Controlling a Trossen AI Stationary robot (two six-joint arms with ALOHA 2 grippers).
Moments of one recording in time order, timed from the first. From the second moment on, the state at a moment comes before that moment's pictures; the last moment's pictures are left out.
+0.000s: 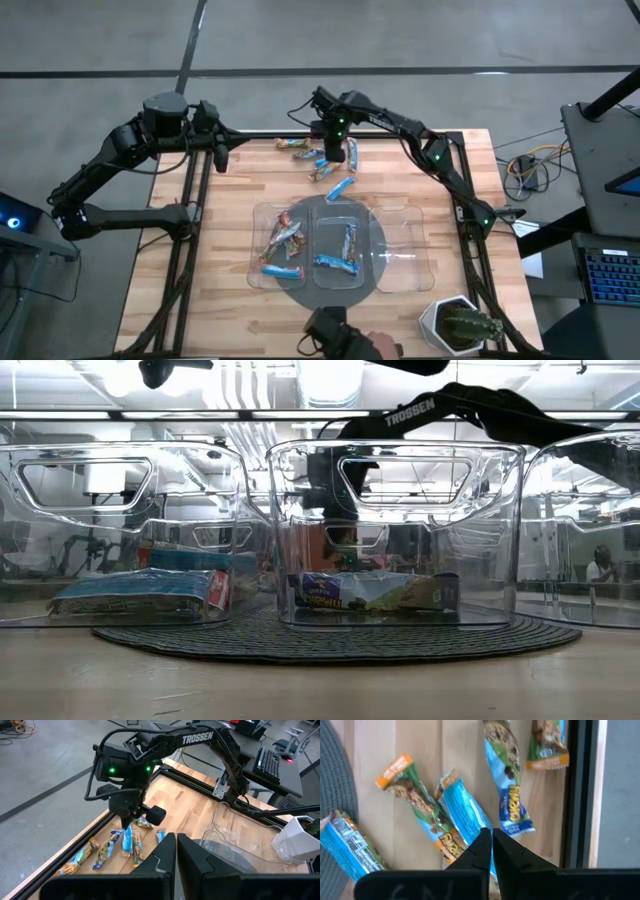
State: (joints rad) left arm 0.56 0.89 1.30 -0.79 0.18 -0.15; right arm -0.59 2.46 2.35 -1.16 -0.21 -0.58
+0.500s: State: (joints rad) left arm 0.56 0.89 1.30 -0.79 0.18 -0.15; right arm -0.58 2.46 2.35 -1.04 -0.13 -0.48
